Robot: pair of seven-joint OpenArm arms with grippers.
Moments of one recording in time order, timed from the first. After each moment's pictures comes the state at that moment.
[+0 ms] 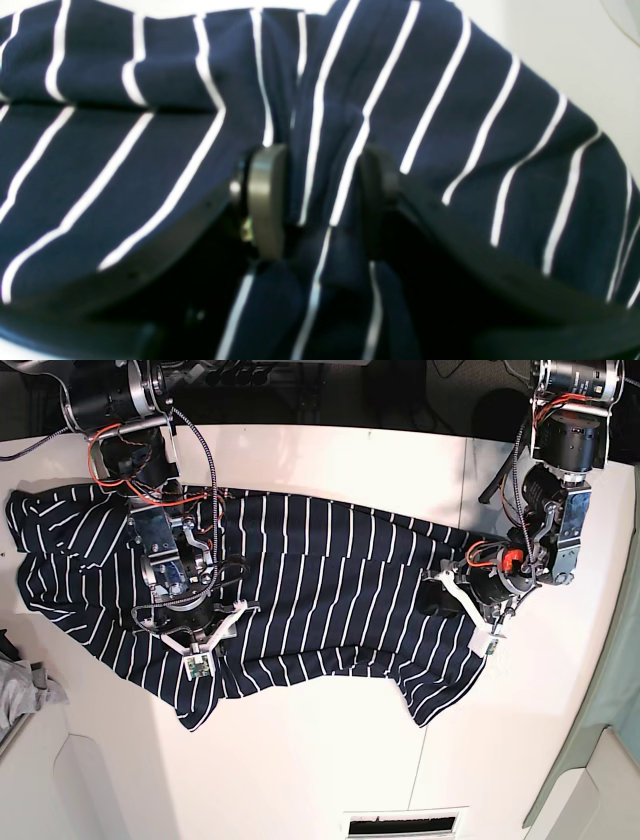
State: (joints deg) left arm -9.3 -17.3 1.6 58.7 -26.6 -26.6 29.0; right arm 18.5 2.1 -9.9 43.0 -5.9 -2.5 -5.2
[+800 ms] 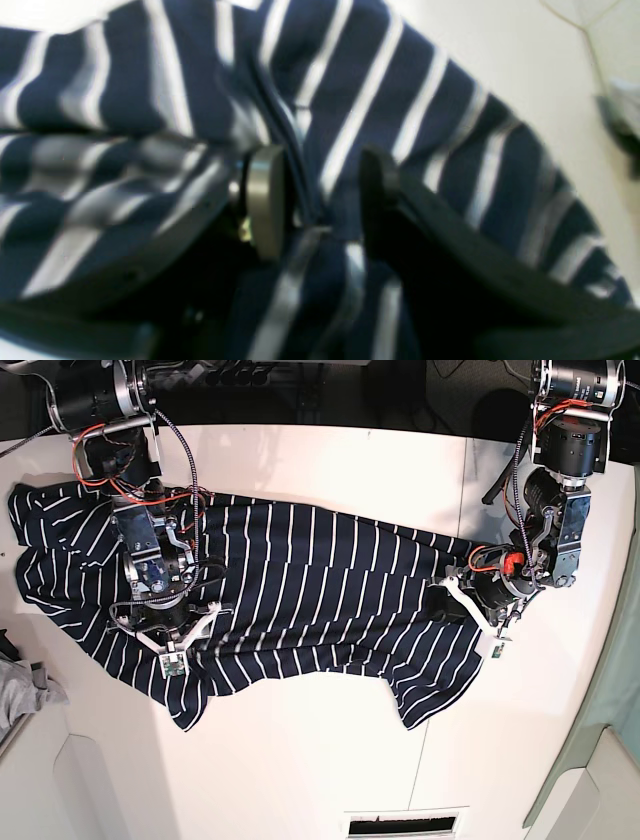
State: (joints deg) left arm -9.6 -17.5 1.5 57.3 -23.6 -23.8 27.3; right arm 18.3 5.5 -9.9 43.0 -5.9 -9.8 -4.2
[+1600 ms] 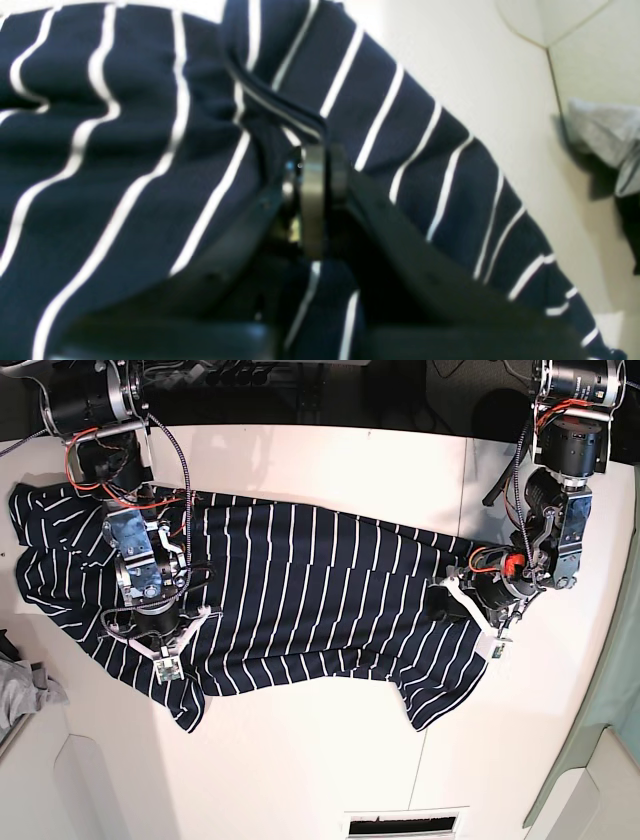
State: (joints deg) left arm -9.5 -17.9 1.5 59.2 -24.8 -23.2 30.7; right arm 19.1 6.6 -9.9 43.4 -9.7 -7.0 -4.6
